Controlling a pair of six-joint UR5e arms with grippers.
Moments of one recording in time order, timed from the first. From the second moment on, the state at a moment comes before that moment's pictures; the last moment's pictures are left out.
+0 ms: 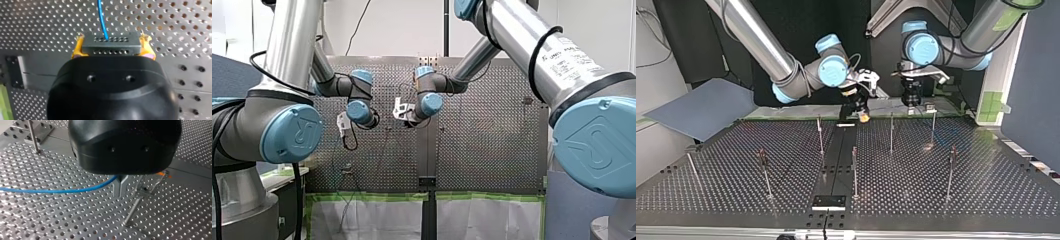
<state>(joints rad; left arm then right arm) -0.17 -1.79 -2.10 -2.51 -1.80 -1.81 2.41 -0.86 1.27 -0.14 1.58 1.72</state>
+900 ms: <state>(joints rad) -0.14 -1.94 -2.05 -2.39 -1.76 -1.87 2.38 -0.83 1.28 -0.21 1.54 1.78</state>
